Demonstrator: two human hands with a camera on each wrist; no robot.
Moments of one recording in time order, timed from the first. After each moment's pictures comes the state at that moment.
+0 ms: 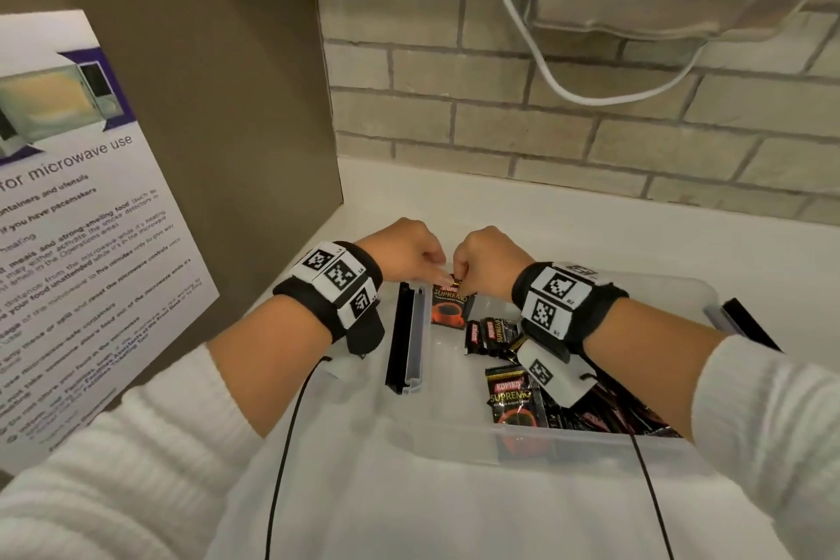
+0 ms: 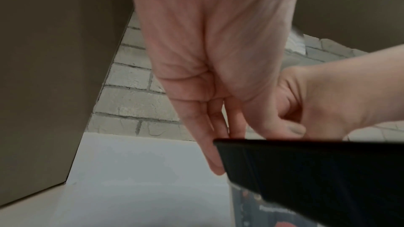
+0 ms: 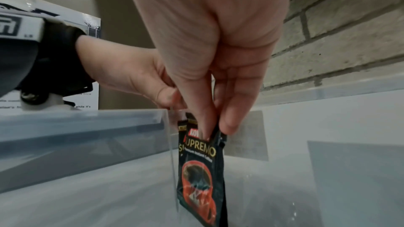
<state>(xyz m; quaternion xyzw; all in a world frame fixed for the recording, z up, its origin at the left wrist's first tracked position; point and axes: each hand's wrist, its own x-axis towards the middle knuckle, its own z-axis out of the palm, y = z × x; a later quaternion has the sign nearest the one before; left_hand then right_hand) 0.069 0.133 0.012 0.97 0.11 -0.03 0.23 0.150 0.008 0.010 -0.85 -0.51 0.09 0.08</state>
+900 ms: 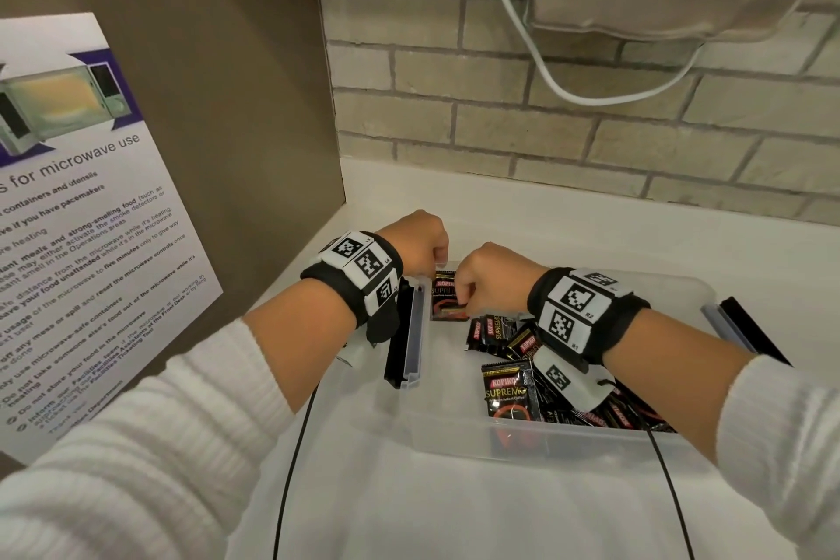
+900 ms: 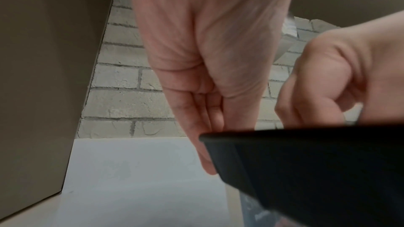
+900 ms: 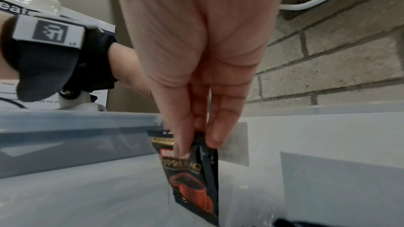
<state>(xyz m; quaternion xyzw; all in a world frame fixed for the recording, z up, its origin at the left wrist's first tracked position) 0.082 0.124 0.017 0.99 0.11 -0.05 0.11 0.141 -0.015 0.014 -0.80 -0.58 0.14 0.05</state>
